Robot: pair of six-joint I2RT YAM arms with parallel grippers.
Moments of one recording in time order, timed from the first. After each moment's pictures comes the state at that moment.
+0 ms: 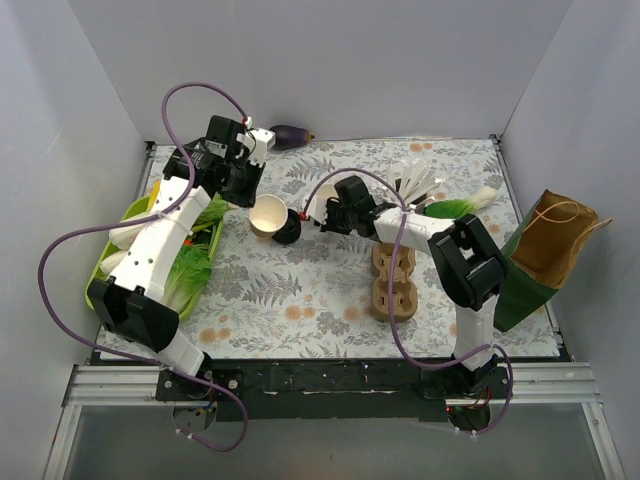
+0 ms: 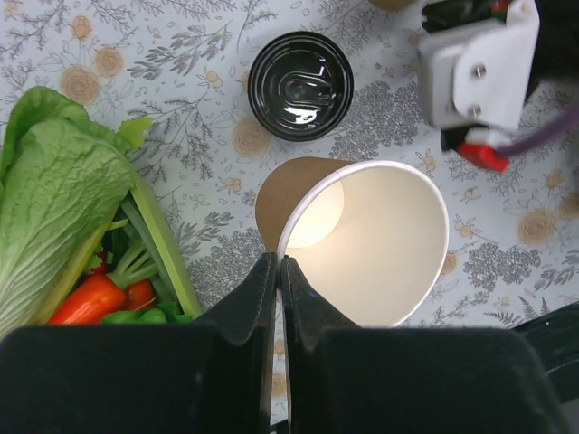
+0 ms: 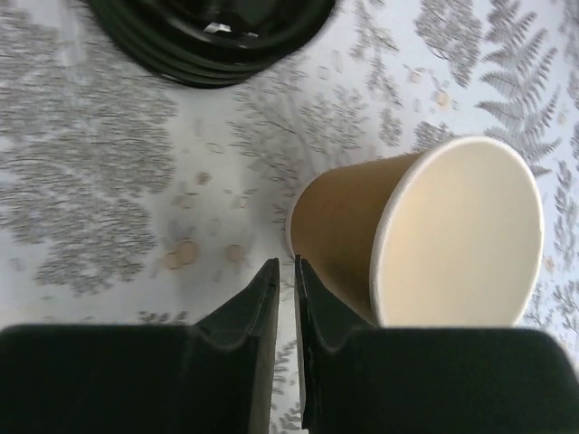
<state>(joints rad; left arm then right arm) -0.37 1.58 1.78 -1.11 0.04 0.08 0.67 1.93 1.26 -0.07 -0.24 -0.84</state>
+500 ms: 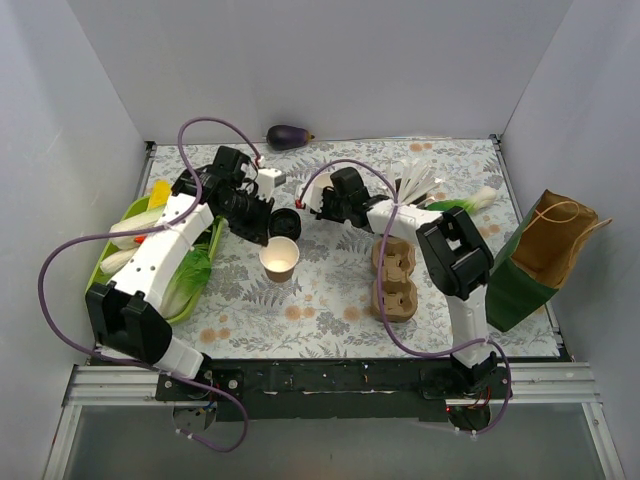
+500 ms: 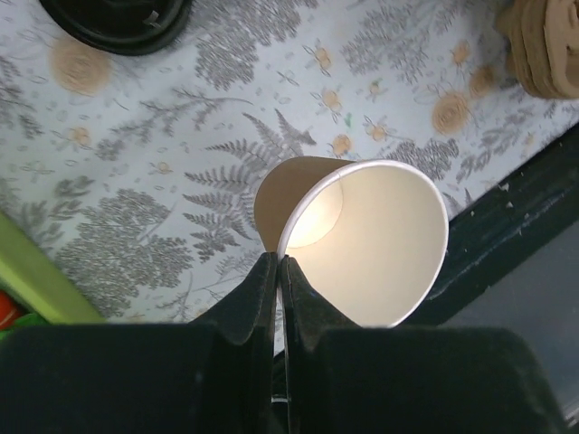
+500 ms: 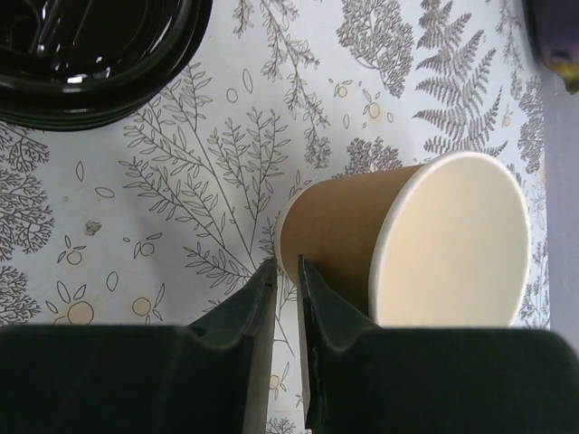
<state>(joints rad) -0.37 1.51 1.55 -1.14 0.31 0.12 0.64 2.08 1.42 -0.01 -0.18 -0.84</state>
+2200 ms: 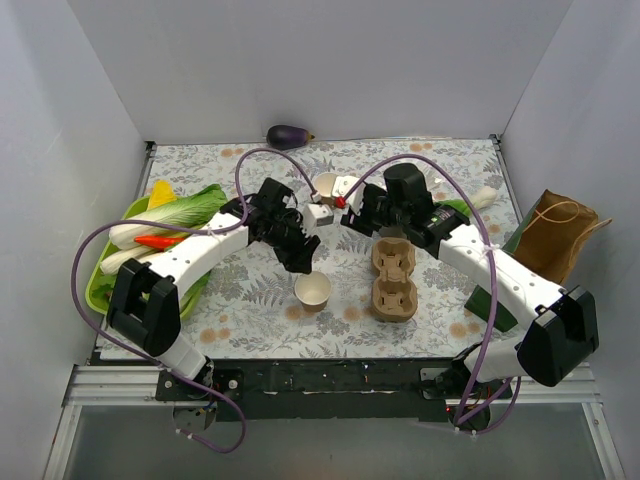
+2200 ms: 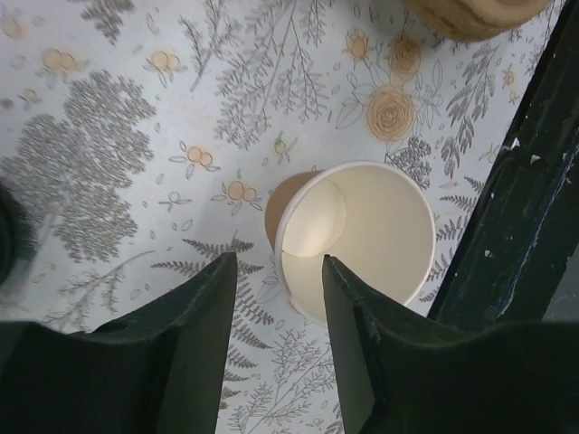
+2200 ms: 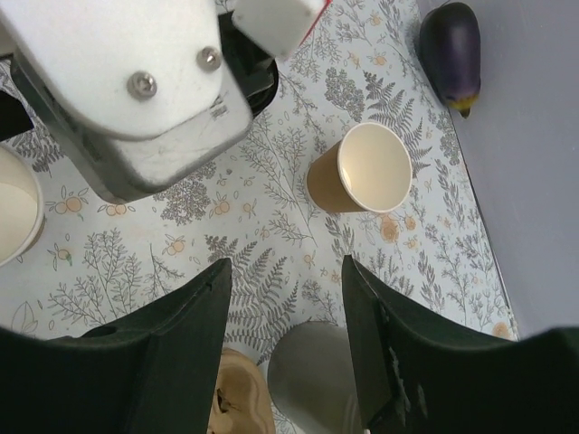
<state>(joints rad) -0.57 1.57 1.19 -0.71 0.57 0.39 0.64 1.36 1.16 -0.30 -0.33 -0.70</state>
